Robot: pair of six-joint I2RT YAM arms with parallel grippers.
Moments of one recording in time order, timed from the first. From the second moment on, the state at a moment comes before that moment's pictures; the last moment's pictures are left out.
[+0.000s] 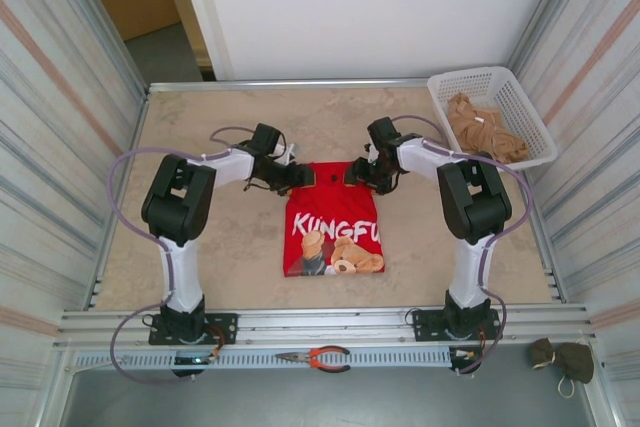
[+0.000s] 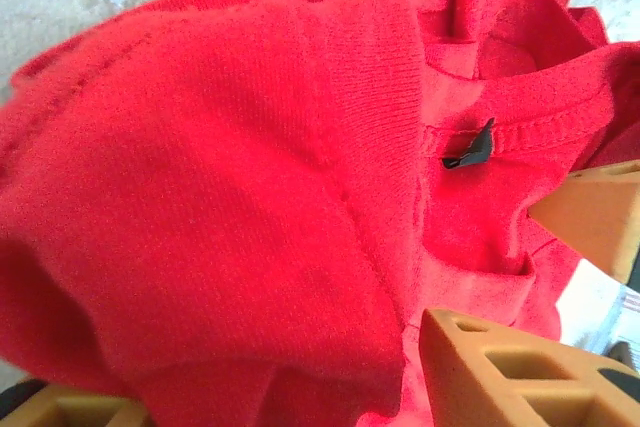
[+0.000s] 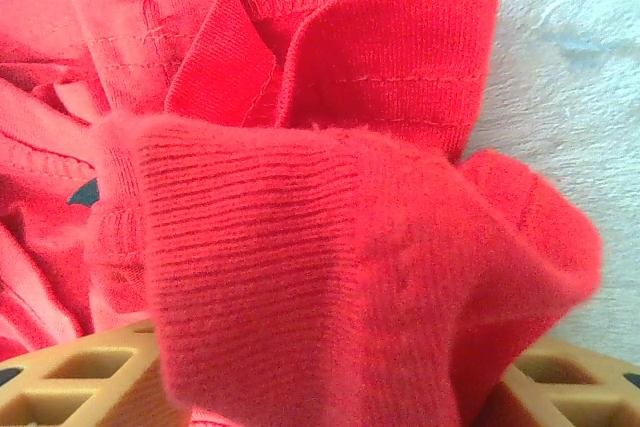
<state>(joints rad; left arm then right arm) -0.38 2.01 1.23 -0.32 0.64 -0.49 0.39 1.97 1.29 -0.56 -0.36 0.58</state>
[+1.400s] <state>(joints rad) -0.27 1.95 1.41 -0.23 0.70 -0.57 0.27 1.88 1.38 -0.40 -0.53 0.70</state>
